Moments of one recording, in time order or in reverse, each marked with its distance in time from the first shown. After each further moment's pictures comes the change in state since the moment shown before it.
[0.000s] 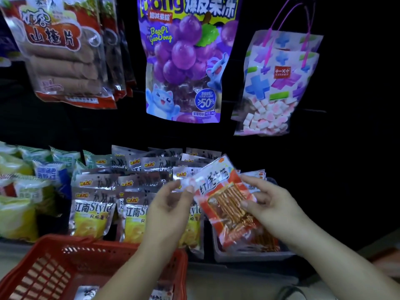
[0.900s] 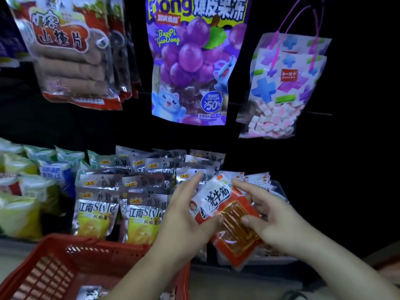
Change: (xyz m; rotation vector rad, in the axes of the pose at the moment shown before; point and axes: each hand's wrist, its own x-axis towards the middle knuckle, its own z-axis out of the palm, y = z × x) left_hand -0.005 0.001 0.001 0.251 -0.233 0.281; right_hand -0.008 -0.023 0.005 -0.050 -0.197 -0.029
